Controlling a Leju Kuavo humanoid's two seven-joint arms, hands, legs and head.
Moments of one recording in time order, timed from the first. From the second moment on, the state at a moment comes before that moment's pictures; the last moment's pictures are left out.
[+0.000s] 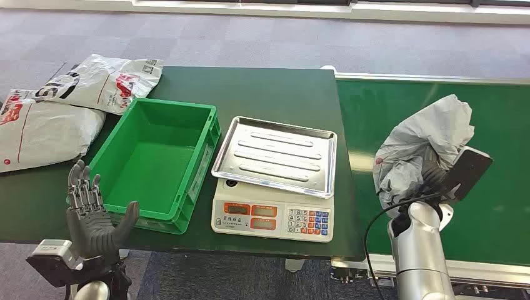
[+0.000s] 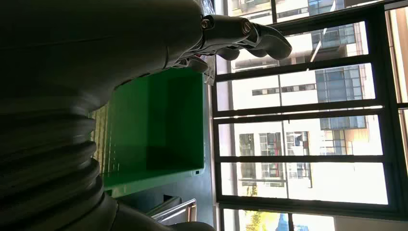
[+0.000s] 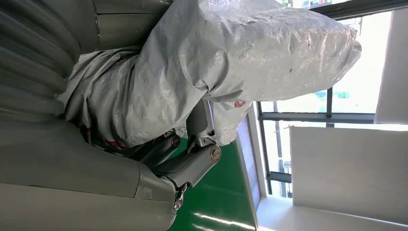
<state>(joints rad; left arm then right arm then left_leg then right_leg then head) 0.14 -0.20 -0.03 -1.67 -0.05 0.18 -0.68 -0.45 0.10 -0.03 -1.09 0.10 -0.75 -0.51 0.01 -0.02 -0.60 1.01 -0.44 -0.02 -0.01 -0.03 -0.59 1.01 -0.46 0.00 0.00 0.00</state>
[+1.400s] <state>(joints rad) 0.14 -0.20 -0.03 -1.67 -0.05 0.18 -0.68 -0.45 0.10 -0.03 -1.09 0.10 -0.75 -0.51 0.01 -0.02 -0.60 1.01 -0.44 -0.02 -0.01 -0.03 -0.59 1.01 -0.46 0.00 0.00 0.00</state>
